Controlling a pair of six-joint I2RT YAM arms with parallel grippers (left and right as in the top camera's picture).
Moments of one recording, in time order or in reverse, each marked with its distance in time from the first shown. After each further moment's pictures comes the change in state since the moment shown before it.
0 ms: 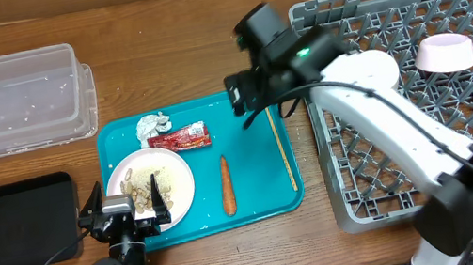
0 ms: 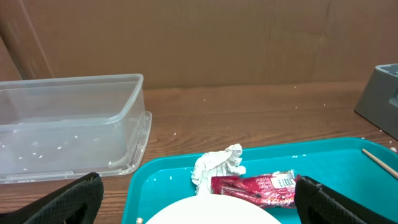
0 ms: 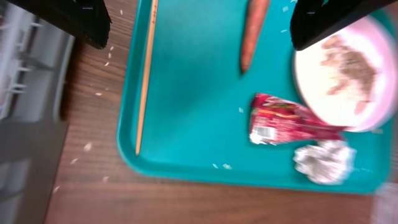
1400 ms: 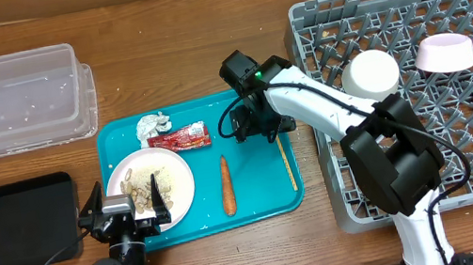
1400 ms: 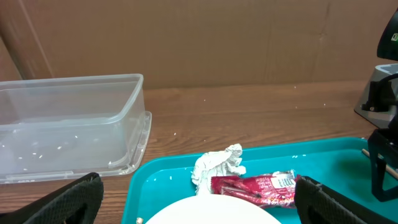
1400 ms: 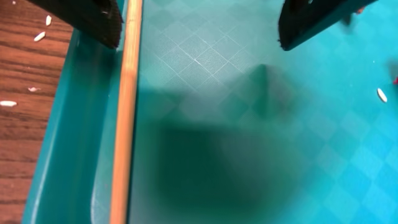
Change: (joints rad) left arm 0.000 0.000 0.000 0.000 0.000 0.000; right arm 0.007 0.296 -0.097 0.093 -0.006 0.102
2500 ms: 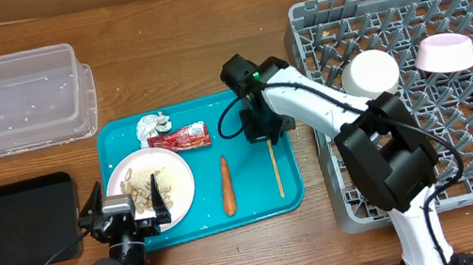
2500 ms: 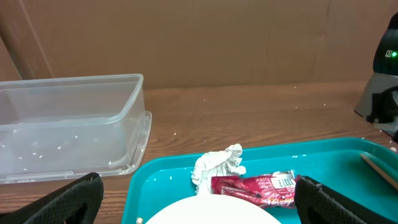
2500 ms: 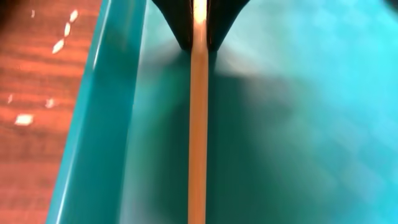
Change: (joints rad) left arm 0.000 0.000 0.000 0.000 0.000 0.000; right arm 0.000 0.034 0.016 -0.069 0.035 0.003
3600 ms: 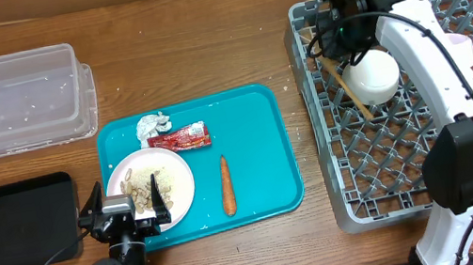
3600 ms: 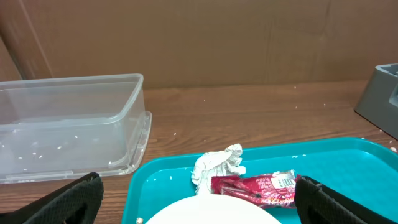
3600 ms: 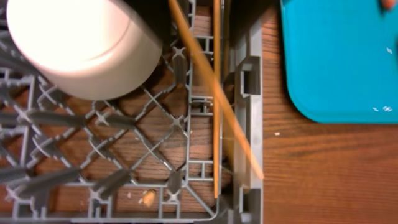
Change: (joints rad) left arm 0.000 0.000 0.000 0.000 0.000 0.000; right arm -0.431 -0.228 0.179 -0.064 -0.044 -0.412
